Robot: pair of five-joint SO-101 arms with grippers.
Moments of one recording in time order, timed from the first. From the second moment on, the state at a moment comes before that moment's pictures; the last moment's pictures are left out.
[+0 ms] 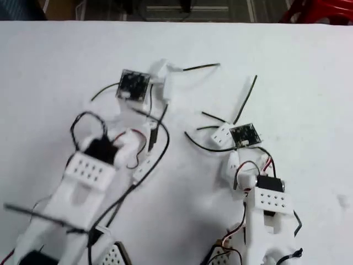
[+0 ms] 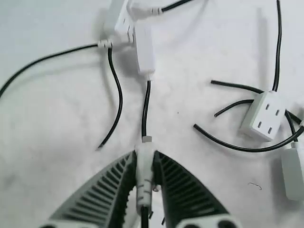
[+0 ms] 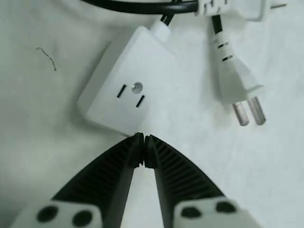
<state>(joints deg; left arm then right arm) 17.4 -35.1 46.5 47.9 9.2 8.4 -48.8 76.7 52.1 26.3</state>
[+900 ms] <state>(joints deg) 13.5 -37.0 43.1 61.8 51.0 10.2 -48.8 77.1 49.8 21.8</state>
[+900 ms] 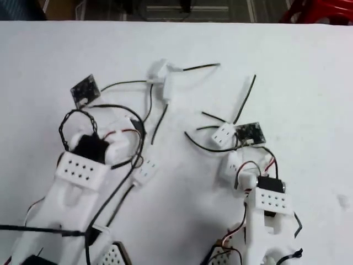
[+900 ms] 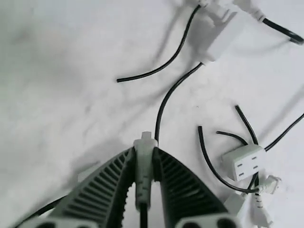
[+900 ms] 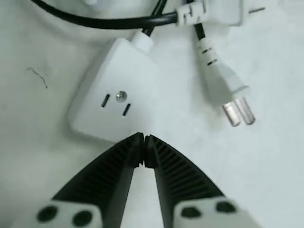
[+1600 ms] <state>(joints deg) 11.8 -31.4 43.0 71.6 53.3 12.6 -48.8 77.1 48.8 21.1</state>
